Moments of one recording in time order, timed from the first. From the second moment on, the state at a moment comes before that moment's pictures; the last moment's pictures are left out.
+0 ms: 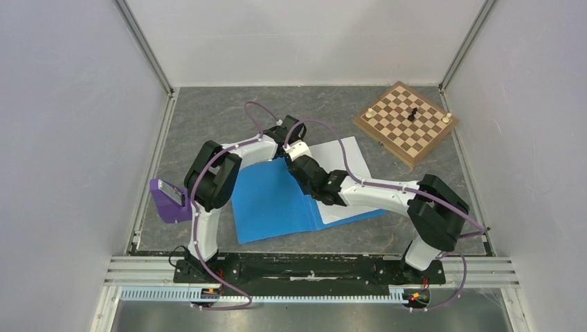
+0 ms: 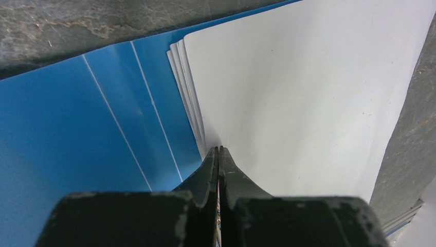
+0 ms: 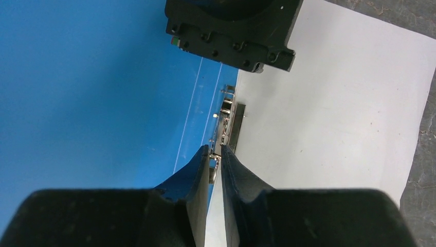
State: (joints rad) left arm -0.60 2.07 1.40 -0.34 0.12 -0.78; right arm 0.98 1.66 1.06 -0.21 0.47 0.23
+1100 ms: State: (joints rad) left arm -0.60 2.07 1.40 -0.34 0.11 -0.78; right arm 1.00 1.62 0.88 -0.08 0.46 0.33
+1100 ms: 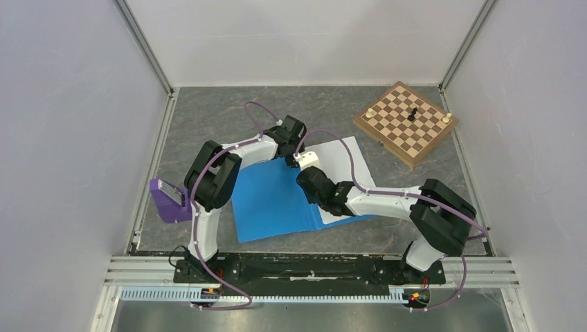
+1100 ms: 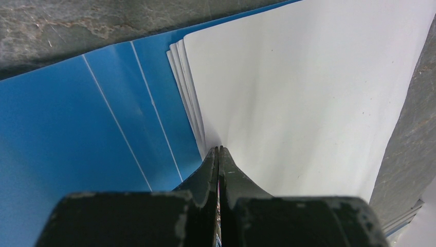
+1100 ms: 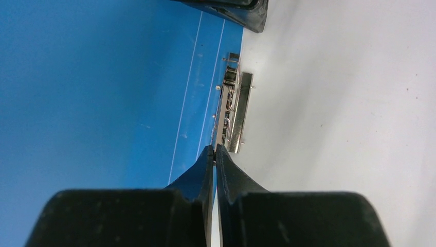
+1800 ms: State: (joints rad) left arm -0.60 2.07 1.40 -0.34 0.12 -0.78; right arm 1.00 1.63 0.80 0.02 0.45 0.37
